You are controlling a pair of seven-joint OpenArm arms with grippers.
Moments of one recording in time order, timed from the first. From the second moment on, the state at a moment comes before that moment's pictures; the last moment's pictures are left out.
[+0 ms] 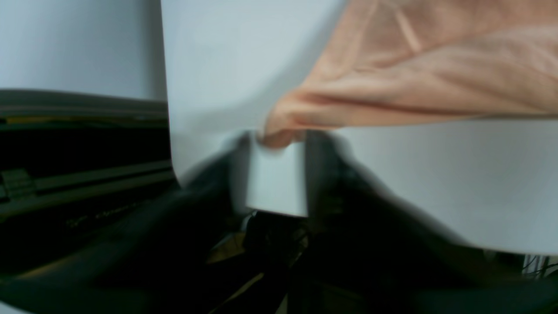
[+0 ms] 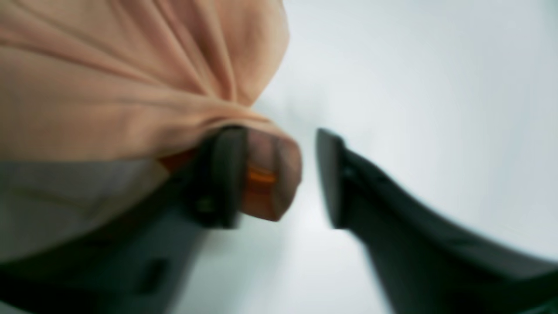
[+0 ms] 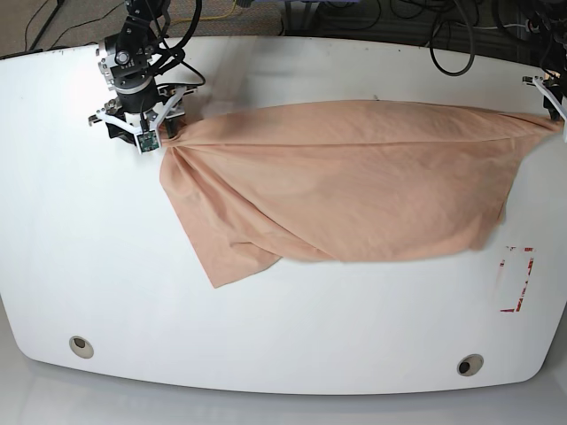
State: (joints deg) left arm 23.1 -16.3 -50.8 110.9 -5.1 -42.2 52.3; right arm -22.4 -6.3 25.3 112.3 -15.7 35.0 -36.4
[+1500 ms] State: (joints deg) left arm 4.6 -17.4 -37.5 110.7 -5.0 -42.2 52.7; right arm -18.4 -7.2 25.8 113.8 -8.2 35.4 -46.4
